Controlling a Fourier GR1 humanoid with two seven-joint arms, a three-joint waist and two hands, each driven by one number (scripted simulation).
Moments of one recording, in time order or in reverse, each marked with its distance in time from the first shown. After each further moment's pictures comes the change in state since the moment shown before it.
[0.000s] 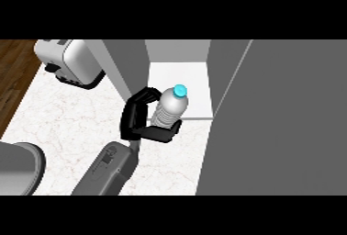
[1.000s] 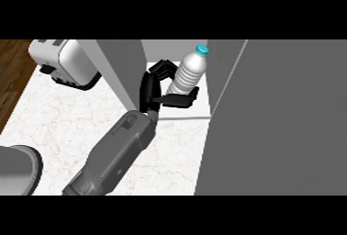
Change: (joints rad) left arm -0.355 0.000 -0.085 0.322 0.203 0.278 0.062; right arm 0.075 -0.032 -0.084 -0.004 -0.033 0.063 -0.071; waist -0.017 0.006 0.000
